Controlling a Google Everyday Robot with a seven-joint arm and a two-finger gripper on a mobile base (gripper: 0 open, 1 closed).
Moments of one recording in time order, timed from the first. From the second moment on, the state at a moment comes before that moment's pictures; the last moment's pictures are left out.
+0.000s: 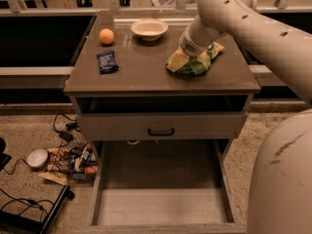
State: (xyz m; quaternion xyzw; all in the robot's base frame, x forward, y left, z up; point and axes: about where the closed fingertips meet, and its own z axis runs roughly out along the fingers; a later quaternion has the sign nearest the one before) arm 0.756 -0.093 0.834 -0.50 0.81 0.00 0.32
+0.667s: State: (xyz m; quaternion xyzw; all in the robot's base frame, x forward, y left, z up) arm 0.756 -0.093 0.834 -0.50 0.81 0.00 0.32
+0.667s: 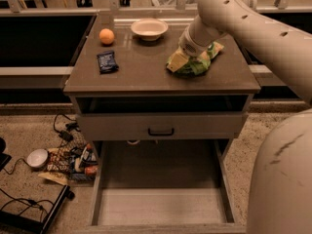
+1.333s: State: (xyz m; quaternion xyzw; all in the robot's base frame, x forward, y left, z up) arm 0.756 -0.093 0.834 -0.50 0.81 0.00 0.32
